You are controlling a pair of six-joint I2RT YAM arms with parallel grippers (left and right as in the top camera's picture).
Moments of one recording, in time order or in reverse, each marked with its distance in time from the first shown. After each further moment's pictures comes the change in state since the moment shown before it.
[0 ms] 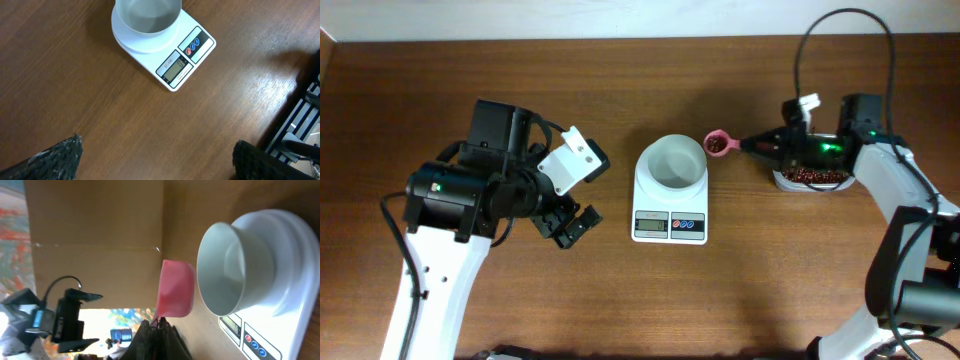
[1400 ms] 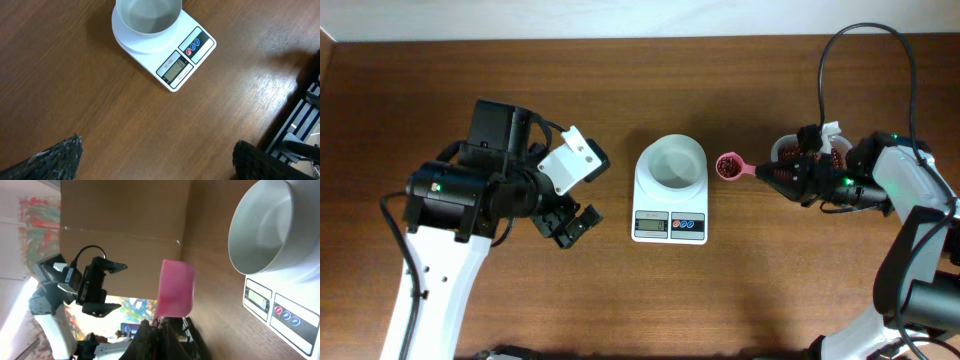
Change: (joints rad) left arm 0.000 0.000 -0.001 0.003 0.000 0.000; right arm -0.105 0.000 0.001 -0.820 -0.134 -0.877
